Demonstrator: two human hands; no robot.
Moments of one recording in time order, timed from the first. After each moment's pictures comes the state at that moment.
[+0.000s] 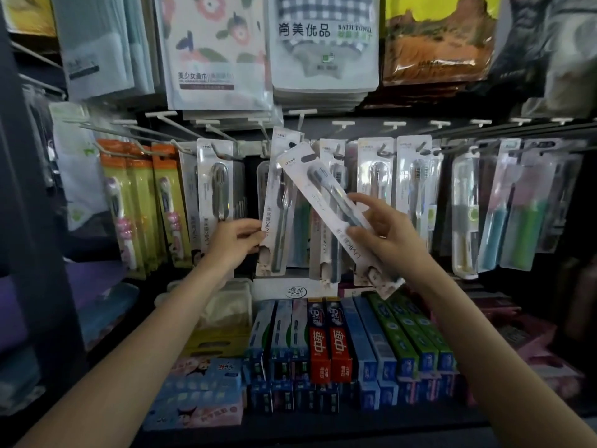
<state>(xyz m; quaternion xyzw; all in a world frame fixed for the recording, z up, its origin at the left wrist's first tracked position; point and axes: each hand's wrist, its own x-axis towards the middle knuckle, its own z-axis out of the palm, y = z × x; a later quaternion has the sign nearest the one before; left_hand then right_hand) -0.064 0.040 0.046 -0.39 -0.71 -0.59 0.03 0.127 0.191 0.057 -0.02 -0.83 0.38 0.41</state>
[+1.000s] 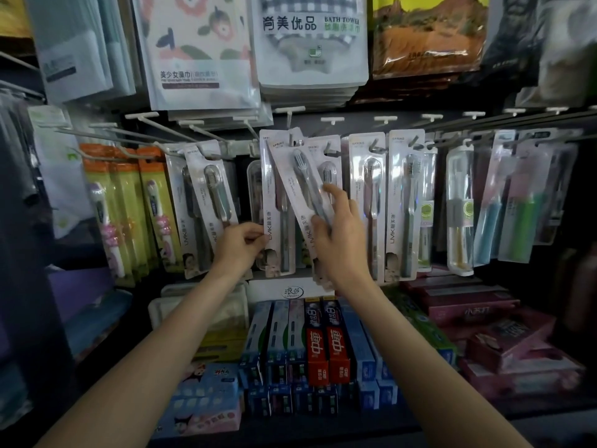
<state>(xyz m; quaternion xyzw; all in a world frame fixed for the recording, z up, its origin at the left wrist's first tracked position) -0.067 0.064 0.037 -0.40 -0.73 -0.55 0.07 0.065 0.156 0.044 -0.12 -0.77 0.25 0.57</state>
